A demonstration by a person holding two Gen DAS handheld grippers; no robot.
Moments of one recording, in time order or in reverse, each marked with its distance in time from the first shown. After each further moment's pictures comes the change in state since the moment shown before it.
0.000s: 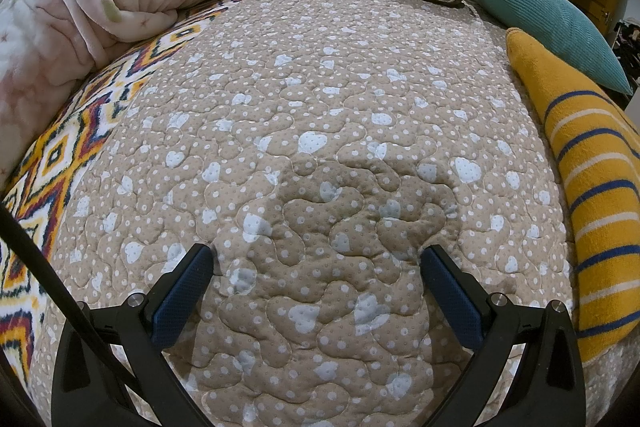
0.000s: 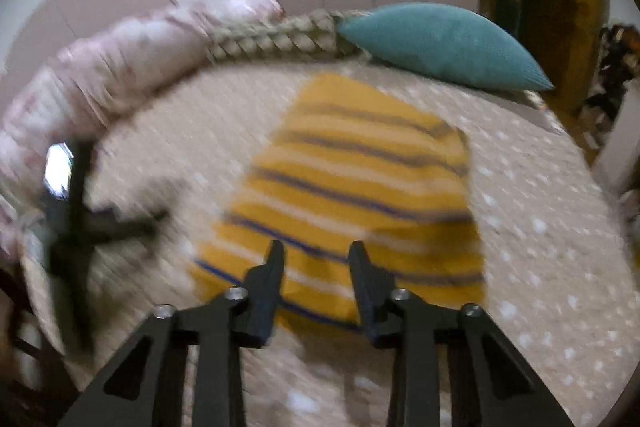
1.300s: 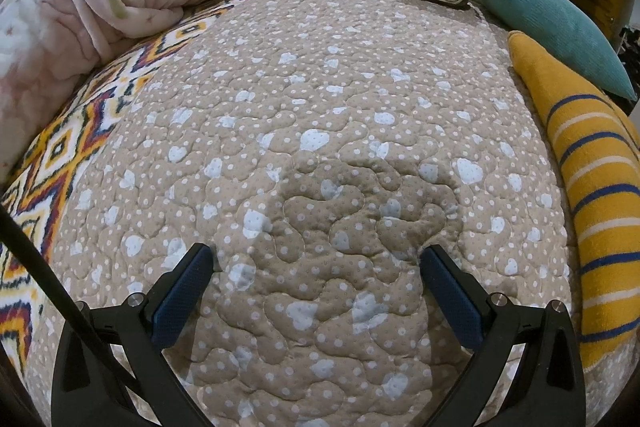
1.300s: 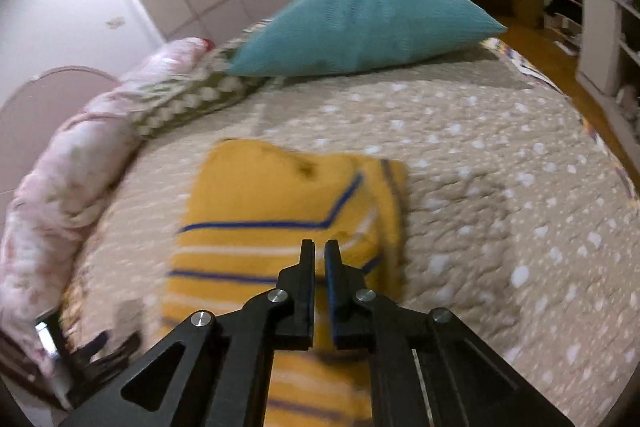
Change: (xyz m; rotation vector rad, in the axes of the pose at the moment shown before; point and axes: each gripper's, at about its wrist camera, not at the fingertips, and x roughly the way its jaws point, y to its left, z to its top) left arm -0.001 -0.003 -0.001 -0.015 0.010 0.014; right arm 0.016 -0.109 0.047 0.321 -0.008 -0.031
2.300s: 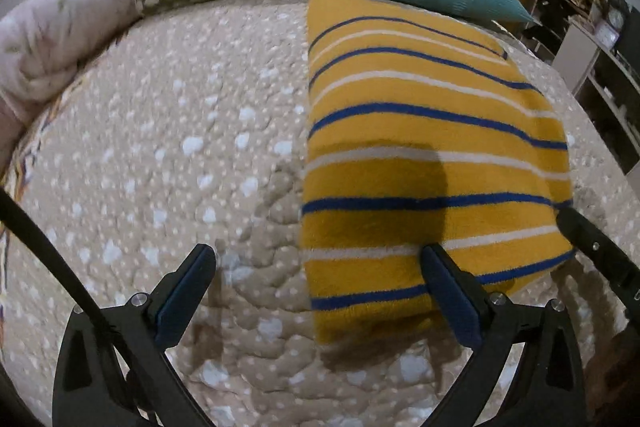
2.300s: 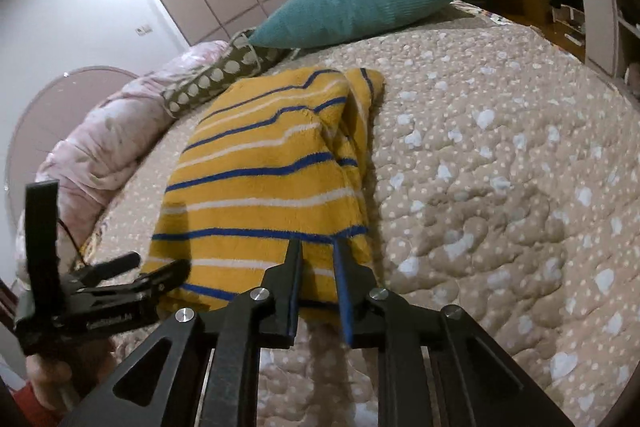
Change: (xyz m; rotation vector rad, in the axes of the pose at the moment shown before) left arm -0.044 -0.147 -0.031 0.222 0.007 -0.193; right arm -0.022 -0.046 -0.113 0.022 -0.070 0.093
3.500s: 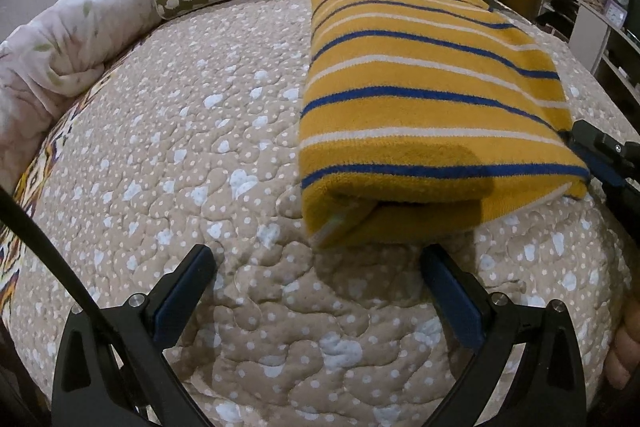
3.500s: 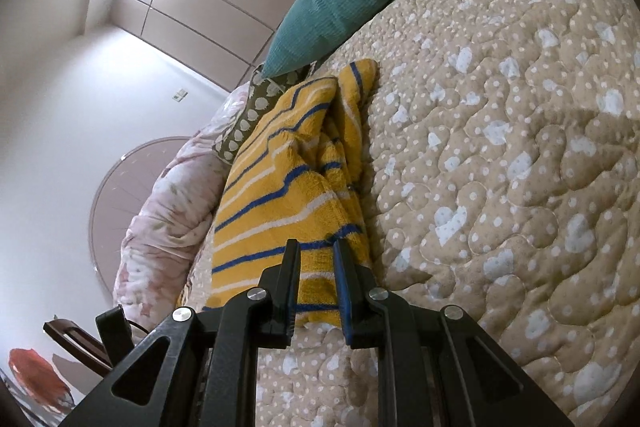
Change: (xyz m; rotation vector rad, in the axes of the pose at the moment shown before) left arm -0.016 -0.024 -0.050 0.035 -0.014 0.117; right arm -0.003 -0.060 -0.006 0.301 -0.022 0.312
